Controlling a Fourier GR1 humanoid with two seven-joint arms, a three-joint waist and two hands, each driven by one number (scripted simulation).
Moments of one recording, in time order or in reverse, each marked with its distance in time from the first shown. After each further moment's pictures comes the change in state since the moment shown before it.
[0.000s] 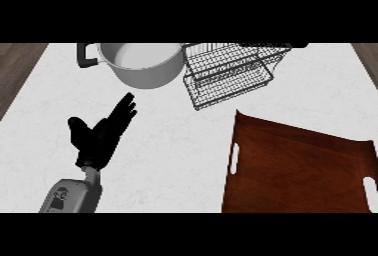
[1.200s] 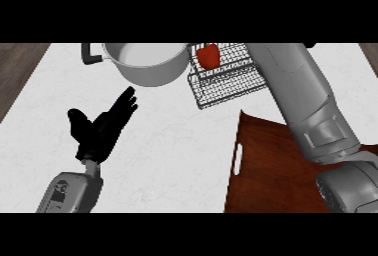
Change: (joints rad) left arm -0.046 -0.008 0.024 0.009 -0.004 -0.021 0.024; right arm -0.250 0.390 -0.189 0.731 -0.056 -0.315 -0.511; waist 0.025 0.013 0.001
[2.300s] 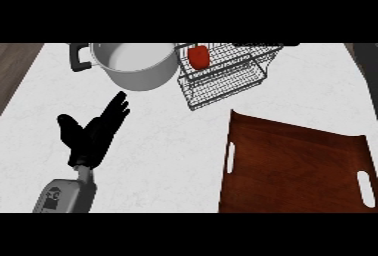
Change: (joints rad) left arm 0.049 0.004 0.034 -0.018 0.001 0.001 -0.002; right arm 0.104 -0.347 -0.187 0.044 -0.120 0.066 -0.068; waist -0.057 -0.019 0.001
